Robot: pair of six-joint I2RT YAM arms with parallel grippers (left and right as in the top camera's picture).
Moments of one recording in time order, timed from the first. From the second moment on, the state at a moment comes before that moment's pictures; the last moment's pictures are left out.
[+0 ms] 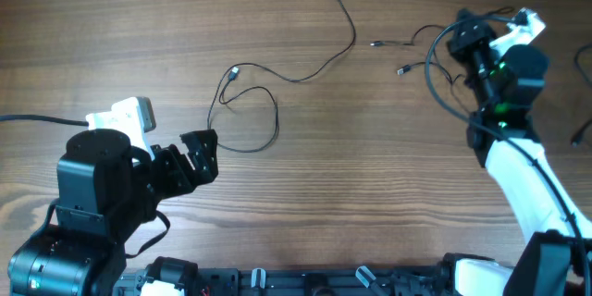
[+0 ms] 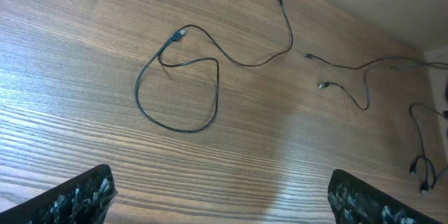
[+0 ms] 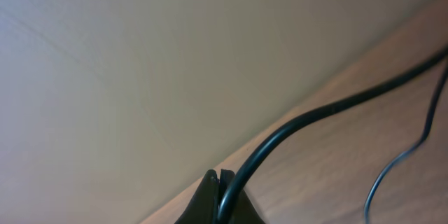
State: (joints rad) left arm -0.22 0.81 1.26 -1.19 0.07 -0.52; right arm -0.12 1.42 0.78 0.51 -0.19 0.77
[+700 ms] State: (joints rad) left arm -0.22 0.81 1.26 -1.19 0.07 -0.52; right arm -0.31 1.90 1.25 0.42 -0.11 0.26
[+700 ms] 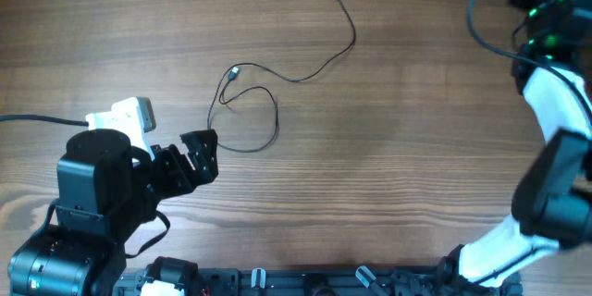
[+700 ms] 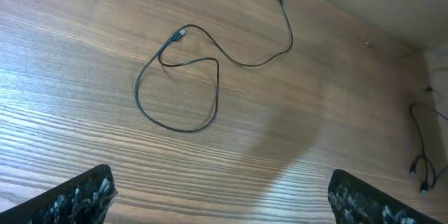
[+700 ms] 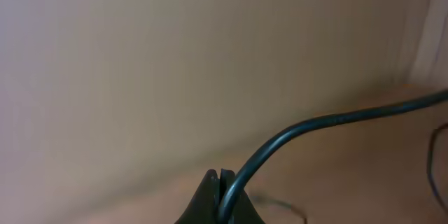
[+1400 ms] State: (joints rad) left arm -0.22 0.81 1.26 -1.19 0.07 -0.52; right arm -0.20 1.98 1.37 0.44 -0.63 0.16
